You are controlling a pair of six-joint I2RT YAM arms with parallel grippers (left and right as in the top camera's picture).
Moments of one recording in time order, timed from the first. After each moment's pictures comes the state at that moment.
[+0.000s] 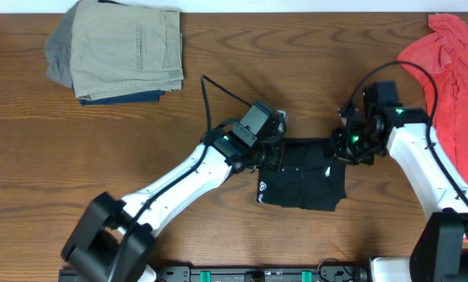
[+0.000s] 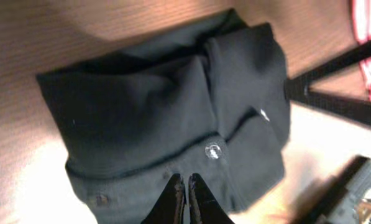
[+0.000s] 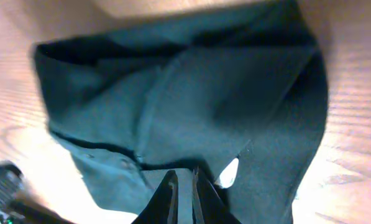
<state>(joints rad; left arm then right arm) -0.74 1.69 1.12 -0.44 0.32 -0.53 0.04 1.57 1.02 -0.93 -0.39 0.20</state>
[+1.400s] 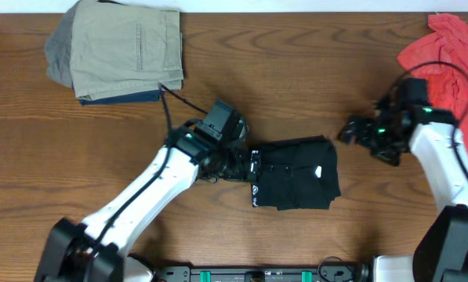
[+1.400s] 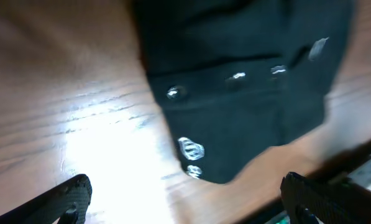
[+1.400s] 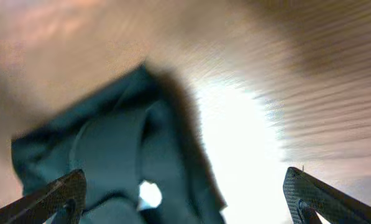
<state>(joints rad) -0.58 1.53 1.03 -0.78 0.36 -0.46 -0.15 1.58 1.07 -0.88 -0.28 0.29</state>
